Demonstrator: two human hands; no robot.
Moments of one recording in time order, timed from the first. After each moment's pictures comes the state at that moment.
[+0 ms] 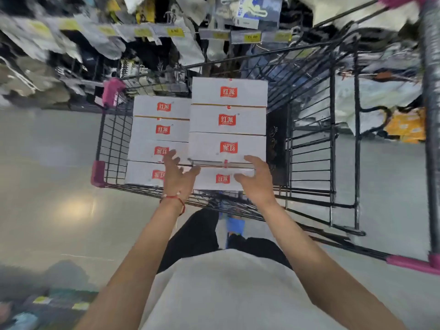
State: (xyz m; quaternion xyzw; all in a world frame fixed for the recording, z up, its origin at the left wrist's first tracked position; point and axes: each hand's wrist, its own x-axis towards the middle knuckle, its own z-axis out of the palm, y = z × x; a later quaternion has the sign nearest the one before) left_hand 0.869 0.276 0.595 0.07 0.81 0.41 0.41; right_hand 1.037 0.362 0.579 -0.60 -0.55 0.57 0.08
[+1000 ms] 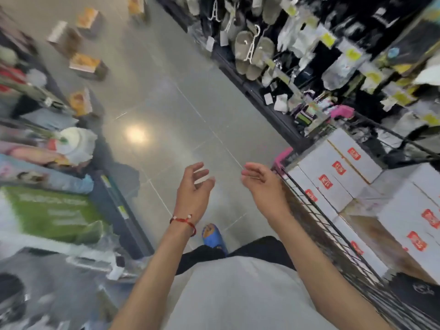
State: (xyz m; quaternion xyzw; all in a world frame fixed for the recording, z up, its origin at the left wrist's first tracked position) left_hand 0.721 -0.125 0.655 -0.15 0.77 0.59 0.18; right_hand 0.748 0.043 0.643 -0.27 -0.70 0.65 -0.08
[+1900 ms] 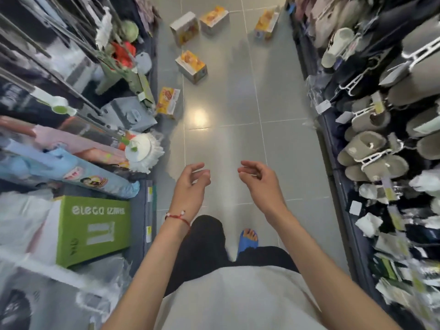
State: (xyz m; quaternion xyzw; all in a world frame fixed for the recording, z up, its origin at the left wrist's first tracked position) left_hand 0.322 -0.311 0.661 -0.38 0.68 0.62 0.03; right_hand 0.254 -0.151 0.641 -0.07 -0.74 0.61 -0.27
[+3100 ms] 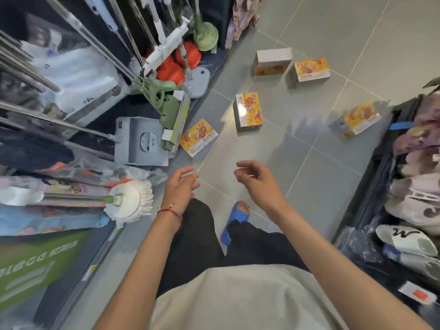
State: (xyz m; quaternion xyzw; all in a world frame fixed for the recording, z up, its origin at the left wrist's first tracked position) left_hand -0.169 -0.659 0.590 -0.64 0.42 0.64 -0.09; right_hand -0.334 -0.553 0.598 0.14 -0.76 0.40 -0.49
